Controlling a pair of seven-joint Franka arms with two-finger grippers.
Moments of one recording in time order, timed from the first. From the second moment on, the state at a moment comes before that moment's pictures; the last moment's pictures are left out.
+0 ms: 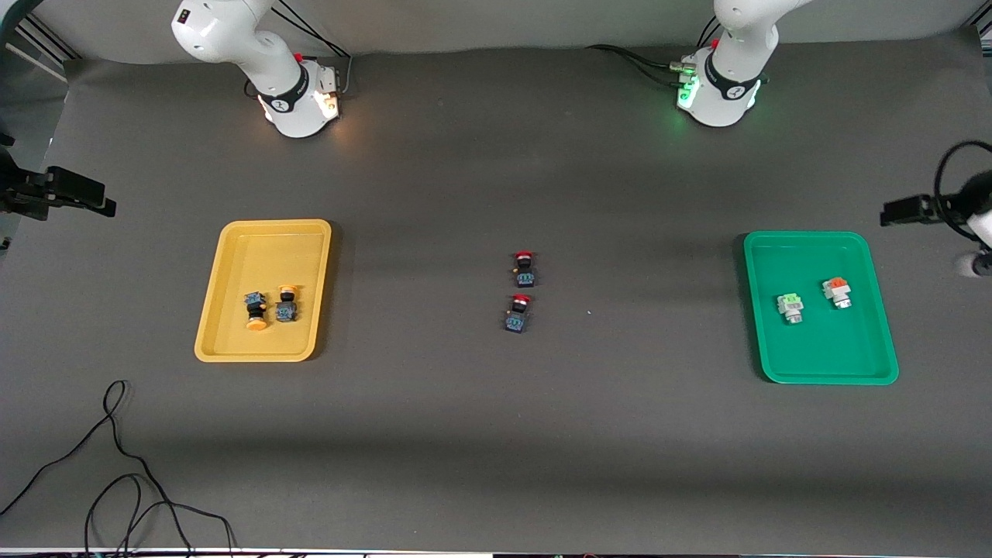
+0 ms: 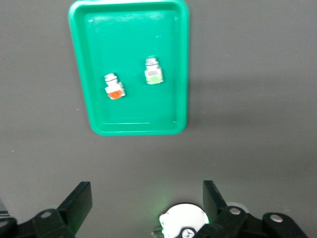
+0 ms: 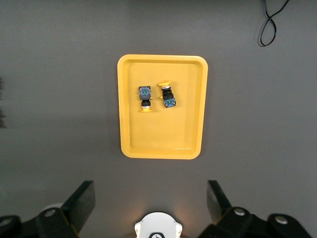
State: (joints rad) left arm 0.43 0.09 -0.40 -1.58 0.08 1.40 0.08; right arm 1.10 0.49 -1.56 -1.32 0.45 1.22 -0.36
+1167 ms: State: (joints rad) left arm 0.03 0.04 -0.12 -1.57 0.00 1.39 -0.02; right arm 0.74 0.44 -1.14 -1.20 0.34 1.22 -0.28
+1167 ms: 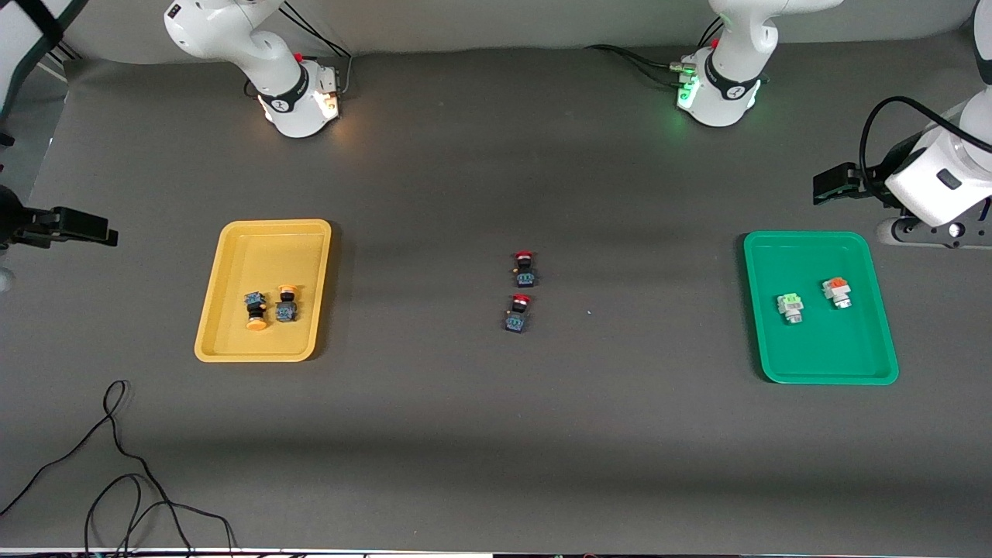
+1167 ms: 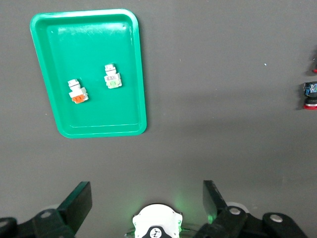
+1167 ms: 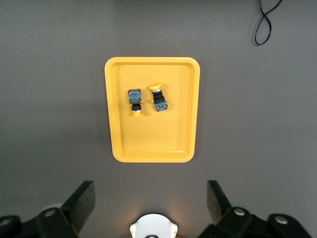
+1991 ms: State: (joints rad) left arm 0.03 0.04 -0.12 -1.57 0.00 1.41 -0.02; right arm 0.14 0.16 -0.27 -1.31 0.02 1.25 -0.14
